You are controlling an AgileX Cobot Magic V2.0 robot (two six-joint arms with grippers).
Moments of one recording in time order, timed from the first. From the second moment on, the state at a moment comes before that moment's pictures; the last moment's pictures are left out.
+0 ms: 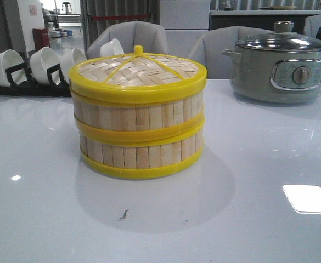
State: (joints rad) left arm -0.09 0.50 -0.42 -0.02 0.37 -0.08; right arm 0.04 1.00 -1.01 -0.17 0.65 0.11
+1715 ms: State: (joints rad) left arm -0.09 0.50 -0.42 -0.02 0.37 -0.08; right arm -0.09 0.21 -0.23 -0.17 0.20 0.11
